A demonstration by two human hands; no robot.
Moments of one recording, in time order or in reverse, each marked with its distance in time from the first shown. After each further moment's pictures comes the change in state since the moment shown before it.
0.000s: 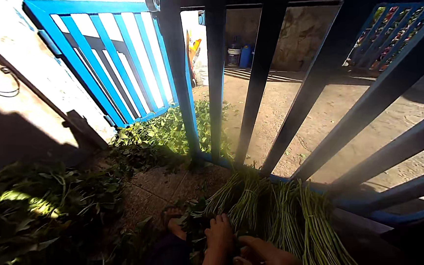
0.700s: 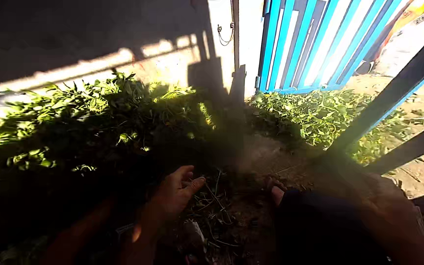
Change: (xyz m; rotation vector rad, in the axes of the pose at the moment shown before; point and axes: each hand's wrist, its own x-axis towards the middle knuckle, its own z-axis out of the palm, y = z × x) left_hand -0.368 -0.280 -0.073 -0.874 0.866 -0.449; right_hand 0.141 -0.055 0.083 -0.124 0.085 -0.454
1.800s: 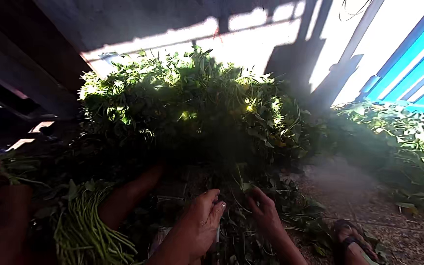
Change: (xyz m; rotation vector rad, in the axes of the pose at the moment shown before) left_hand -0.029 -0.060 -0.034 0.059 0.045 -0.287; right_hand -0.026 -0.165 0.328 0.646 -0.777 -0.209
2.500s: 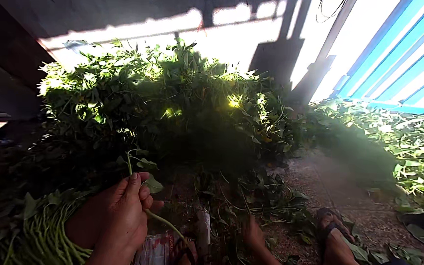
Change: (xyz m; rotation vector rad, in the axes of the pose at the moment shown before) left_hand 0.017 -0.037 -0.054 -0.961 0.805 -0.296; right_hand -0.040 0.129 0.061 -0.373 -0.166 0.827
